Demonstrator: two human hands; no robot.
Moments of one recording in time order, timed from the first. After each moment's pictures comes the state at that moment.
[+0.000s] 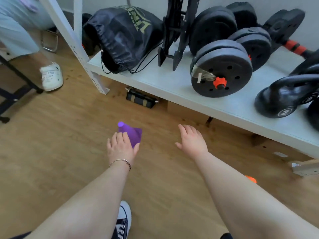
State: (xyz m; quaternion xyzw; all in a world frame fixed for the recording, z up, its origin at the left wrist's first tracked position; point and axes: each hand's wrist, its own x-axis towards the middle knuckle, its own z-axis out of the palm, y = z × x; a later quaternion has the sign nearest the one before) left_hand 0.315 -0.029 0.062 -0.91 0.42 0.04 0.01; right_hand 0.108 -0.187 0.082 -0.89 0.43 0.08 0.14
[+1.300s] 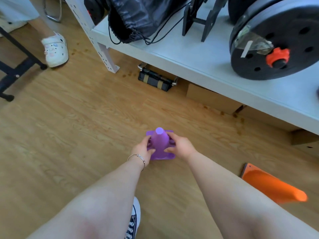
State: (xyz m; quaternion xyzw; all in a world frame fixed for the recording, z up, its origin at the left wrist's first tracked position) left_hand 0.332 -0.030 -0.043 -0.84 0.28 0.40 -0.22; right_hand 0.195 -0.155 -0.039 -0.75 0.42 0.12 0.49
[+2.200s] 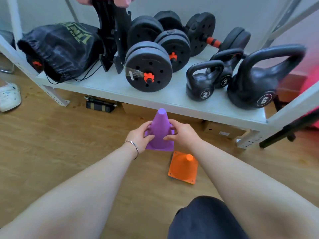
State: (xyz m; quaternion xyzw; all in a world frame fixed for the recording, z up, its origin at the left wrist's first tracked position) left_hand 0.107 -0.128 0.126 -0.76 0.47 0.36 -0.27; right_hand -0.075 -0.220 0.132 -0.77 0.49 -0.04 0.40
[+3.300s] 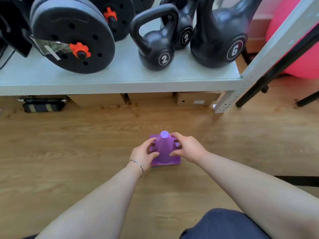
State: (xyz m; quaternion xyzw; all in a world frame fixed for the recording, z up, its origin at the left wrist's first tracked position) left_hand -0.002 -0.127 -0.014 -0.71 0.47 0.48 -0.19; right_hand -0.204 -0.178 0.007 -0.69 0.58 0.02 0.43
